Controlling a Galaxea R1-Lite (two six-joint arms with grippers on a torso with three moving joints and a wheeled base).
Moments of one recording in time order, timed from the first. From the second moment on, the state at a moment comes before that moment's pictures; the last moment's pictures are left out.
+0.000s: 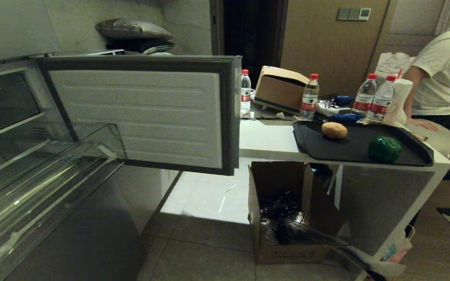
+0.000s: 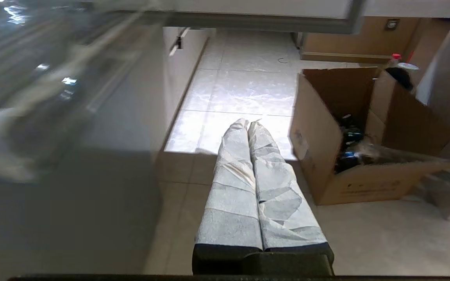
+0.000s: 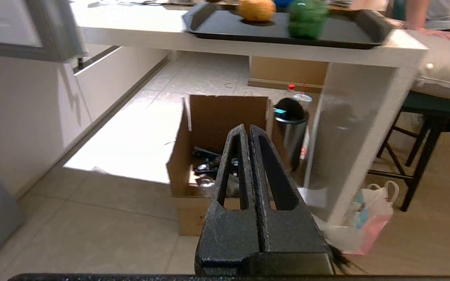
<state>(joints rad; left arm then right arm) -0.01 0.00 0.00 0.00 0.00 -0.01 0.00 0.00 0.00 -0.08 0.00 0.00</state>
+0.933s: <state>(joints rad) -0.01 0.00 0.00 0.00 0.00 -0.01 0.00 0.00 0.00 -0.08 0.00 0.00</state>
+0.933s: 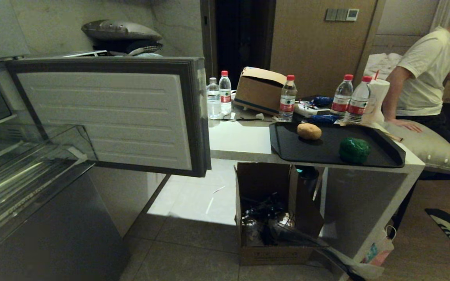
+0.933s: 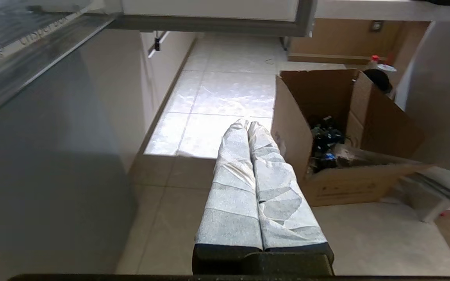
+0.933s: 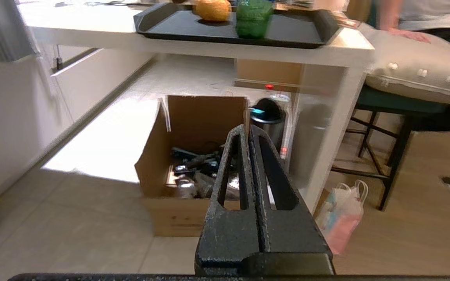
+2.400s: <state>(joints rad) -0.01 0.00 0.00 0.00 0.00 -0.01 0.00 0.00 0.00 -0.08 0.00 0.00</state>
